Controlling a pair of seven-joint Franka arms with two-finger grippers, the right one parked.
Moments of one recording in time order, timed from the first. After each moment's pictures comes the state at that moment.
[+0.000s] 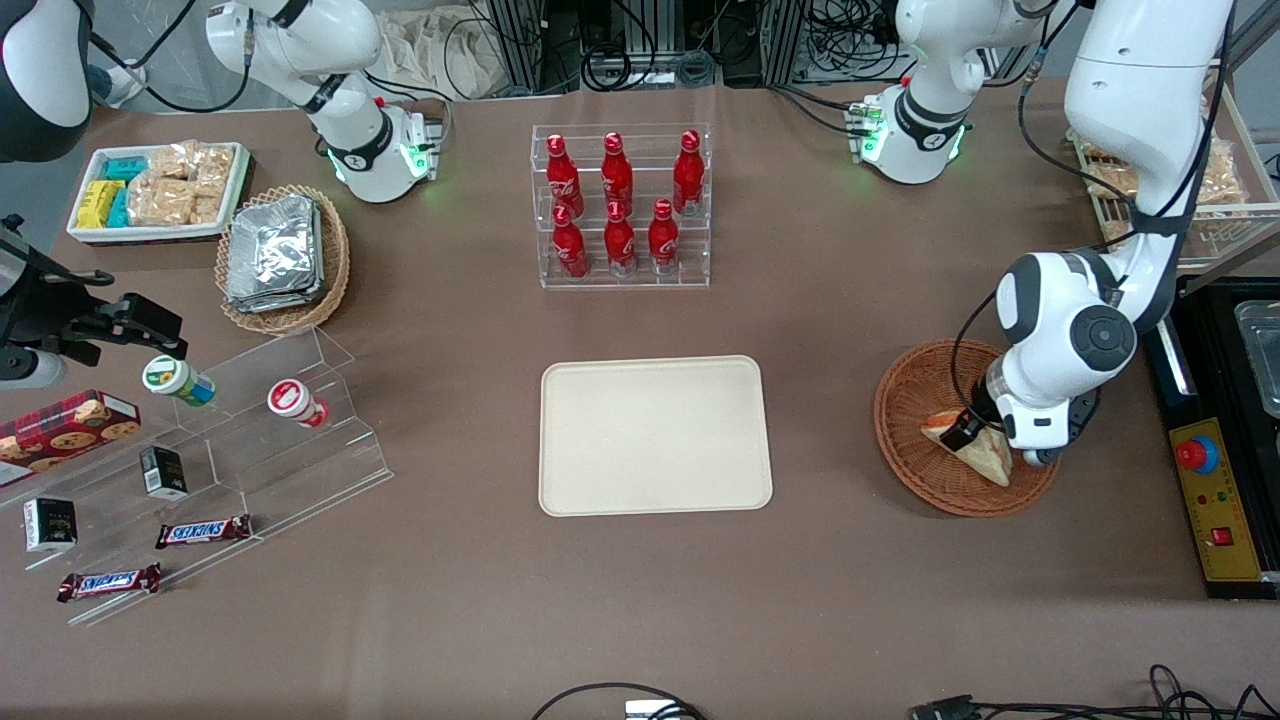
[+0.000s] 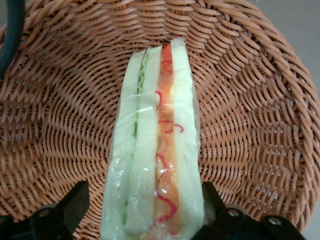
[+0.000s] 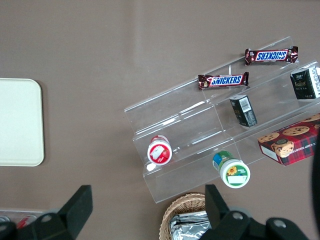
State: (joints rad) arm 0.02 0.37 -0.07 -2.14 0.02 2.48 -0.86
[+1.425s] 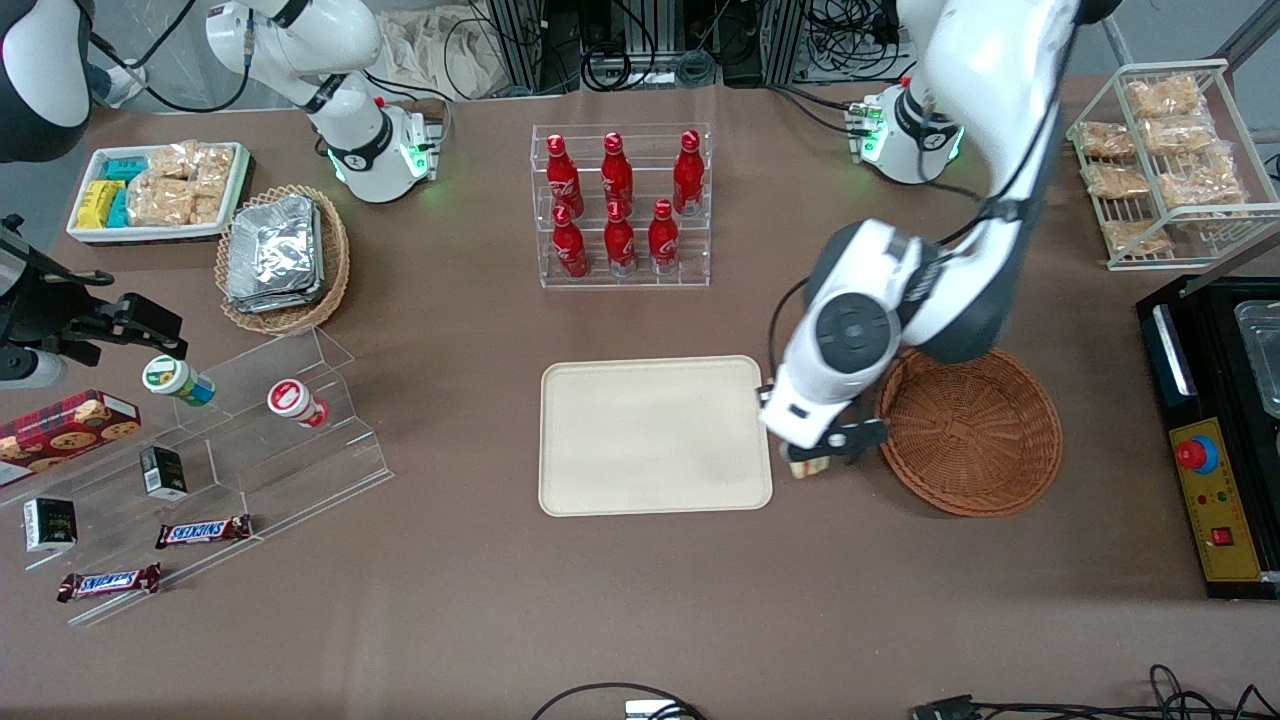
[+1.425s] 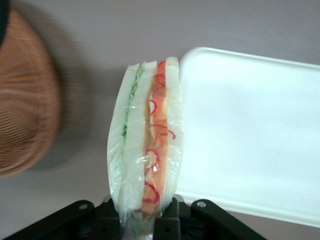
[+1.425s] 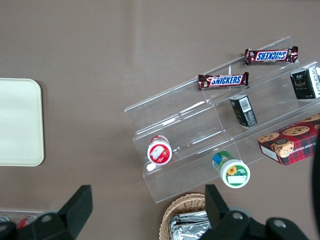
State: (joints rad) arm -0.47 0.55 -0.09 -1.53 0.02 1.93 -0.71
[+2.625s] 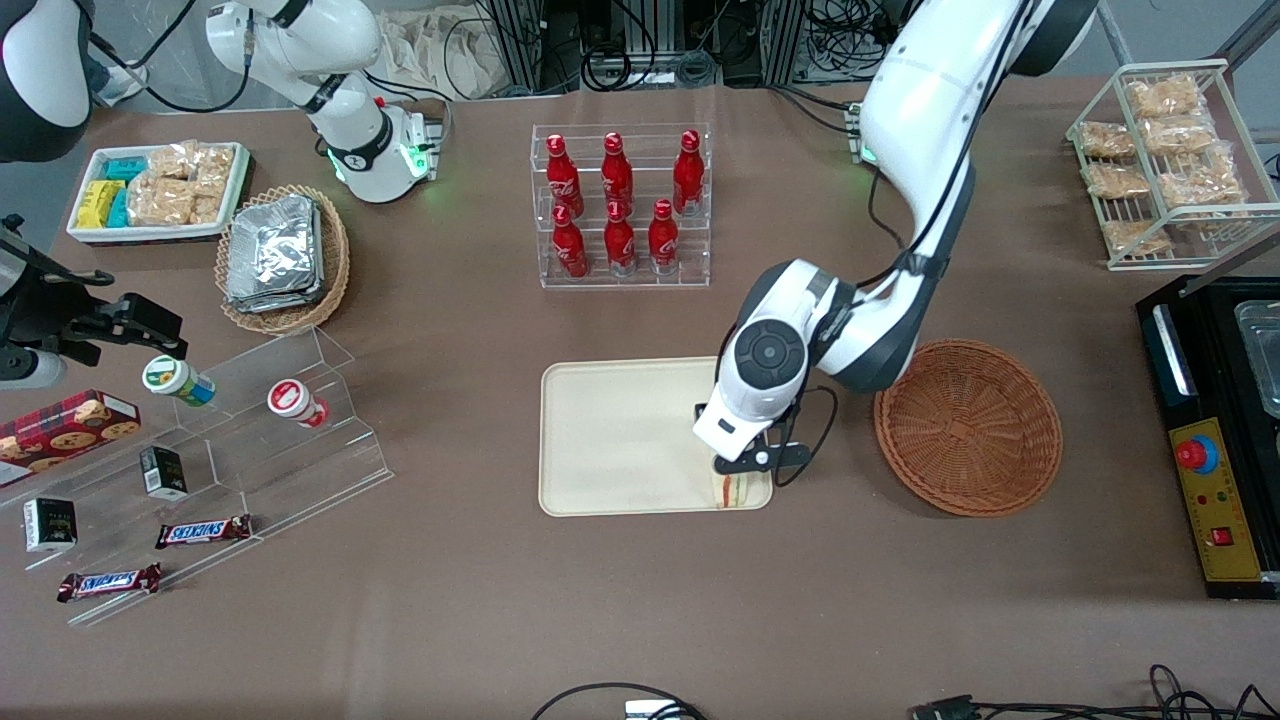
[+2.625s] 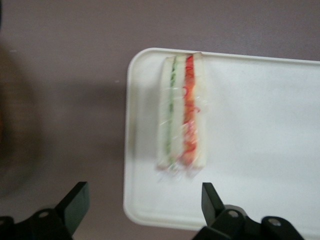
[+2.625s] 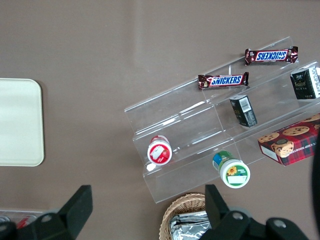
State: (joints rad) arm -0.52 0.58 -0.06 -1.49 0.02 1.96 -0.70
